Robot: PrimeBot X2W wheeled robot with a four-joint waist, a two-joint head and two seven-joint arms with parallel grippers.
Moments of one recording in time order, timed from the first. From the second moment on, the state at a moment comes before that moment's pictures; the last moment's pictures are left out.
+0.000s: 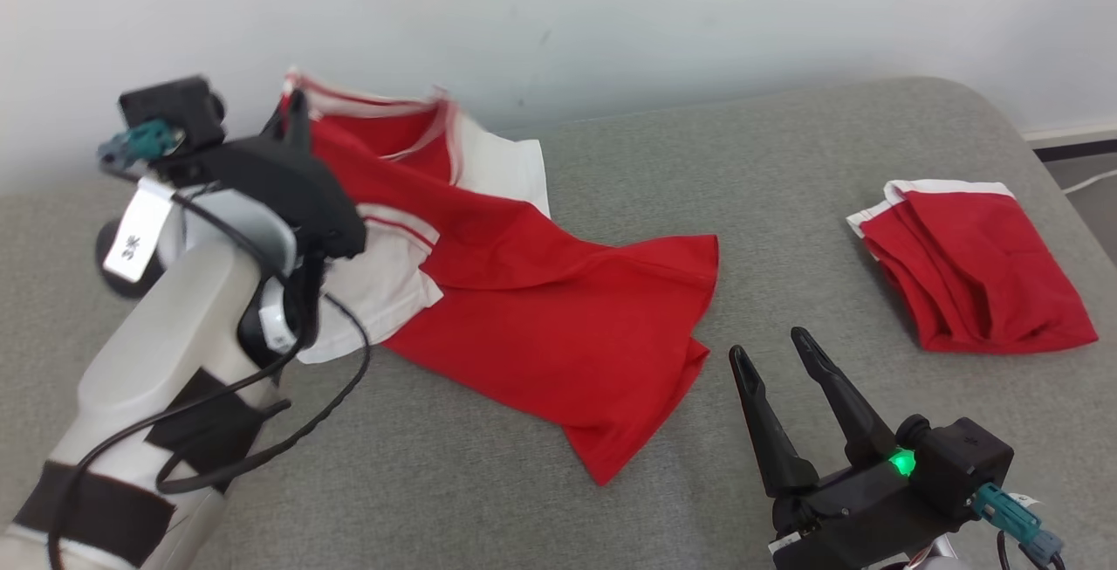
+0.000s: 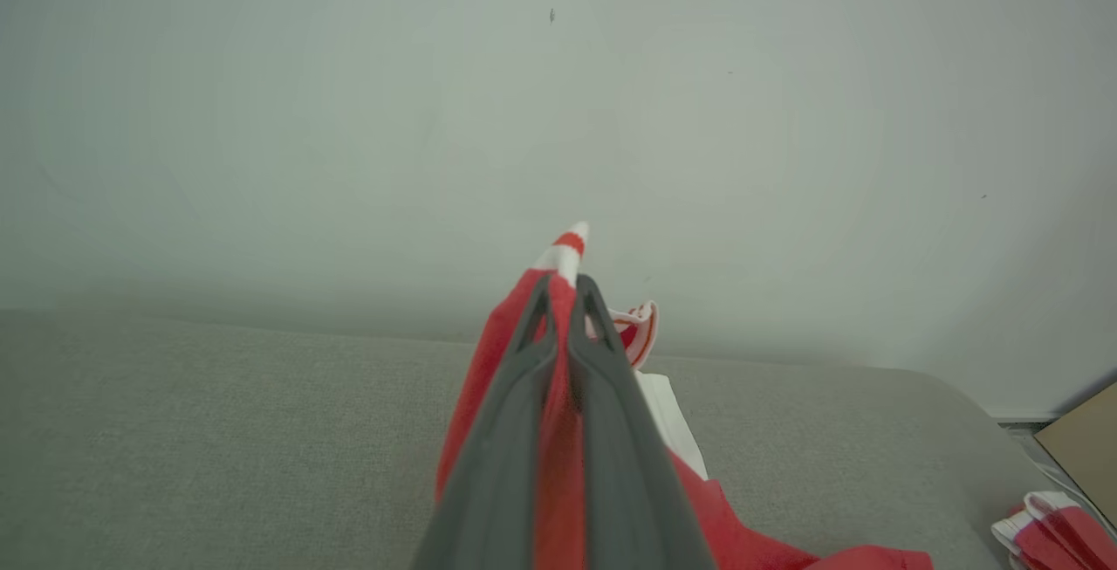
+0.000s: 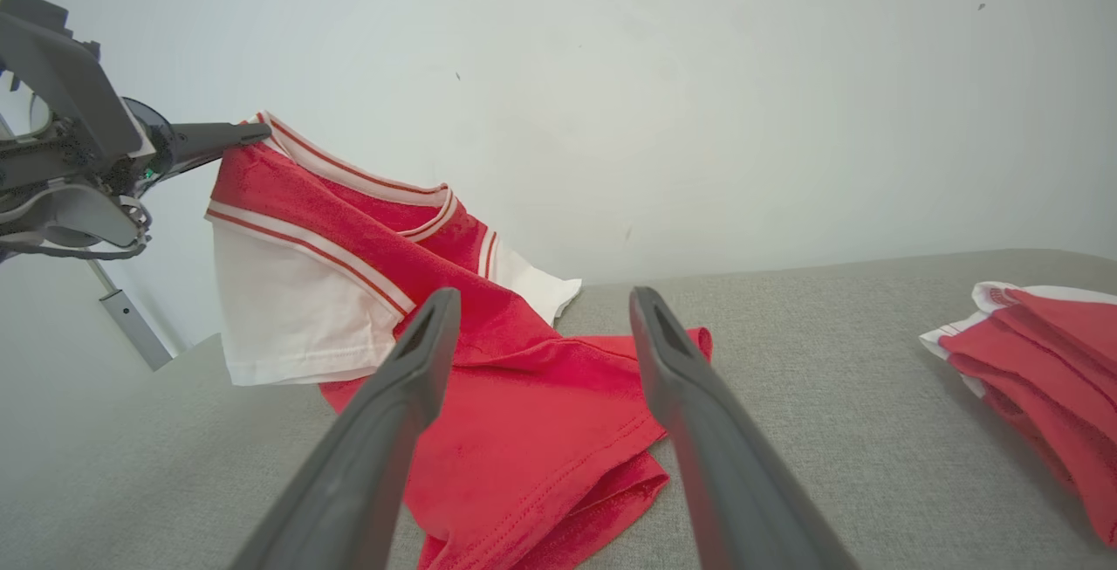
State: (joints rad) left arm -0.92 0.26 -0.73 0.62 -0.88 0.32 -0.04; right arm -0.01 -0.05 0.17 -0.04 0.33 0.13 -0.17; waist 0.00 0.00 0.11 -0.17
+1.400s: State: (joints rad) left arm -0.75 0.38 -0.71 0.67 -0.95 0.35 0.04; right arm -0.03 -0.05 0.15 -0.06 0.31 0.13 -0.16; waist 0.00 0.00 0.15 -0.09
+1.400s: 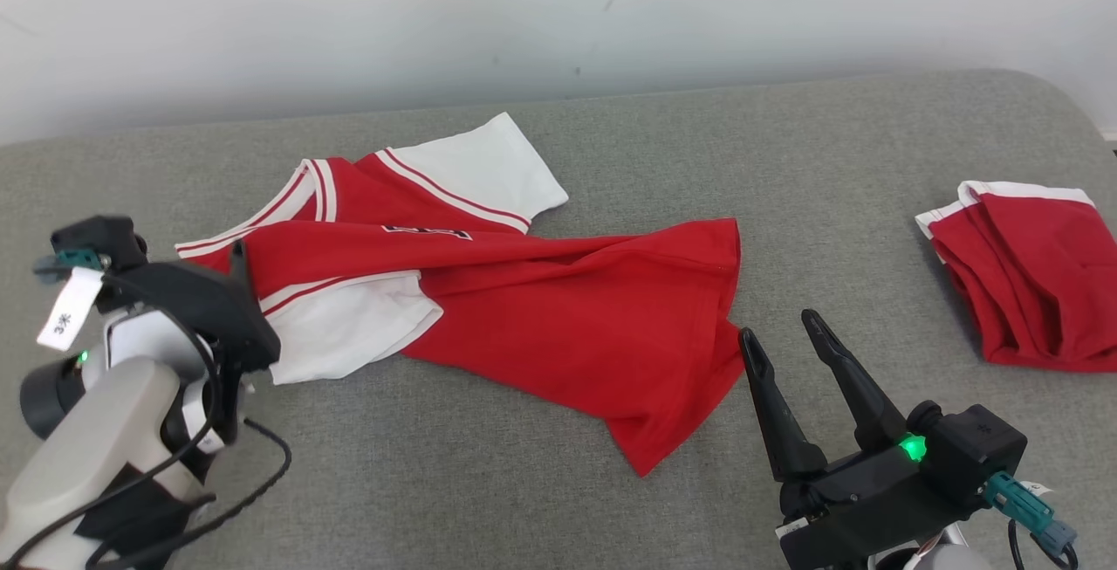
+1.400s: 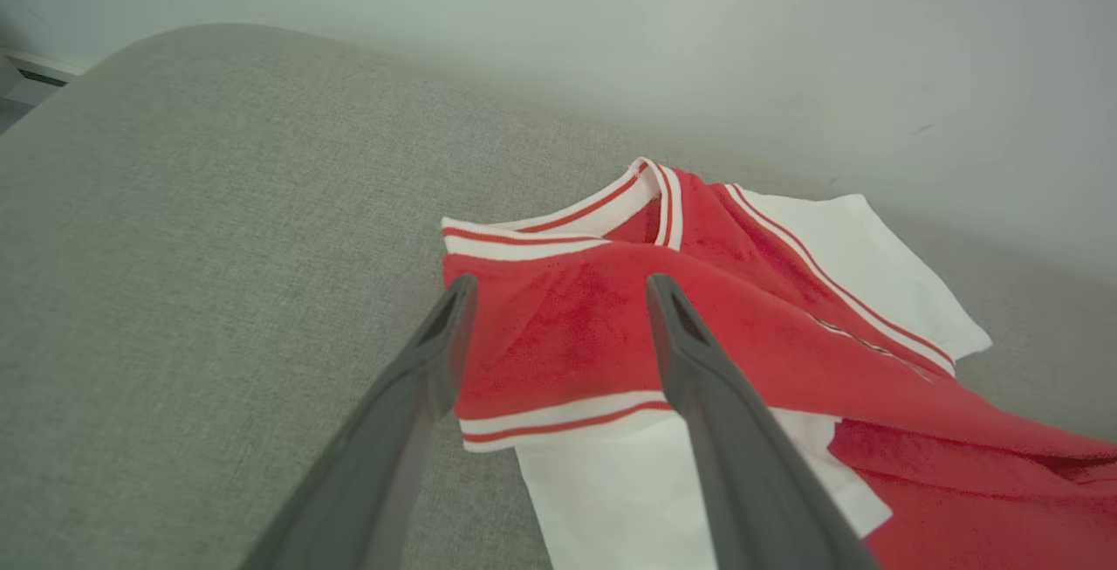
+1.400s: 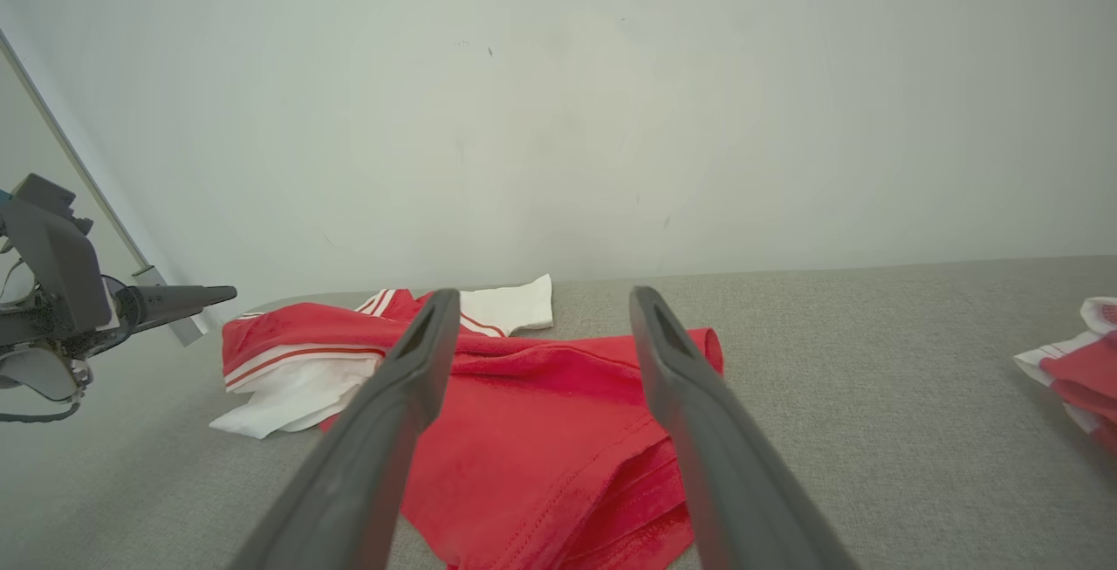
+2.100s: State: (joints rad) left arm -0.52 0.46 -0.74 0.43 -1.03 0.43 0.21; right arm -0.02 -0.05 0.15 -0.07 0.31 0.13 -0.16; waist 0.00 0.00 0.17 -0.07
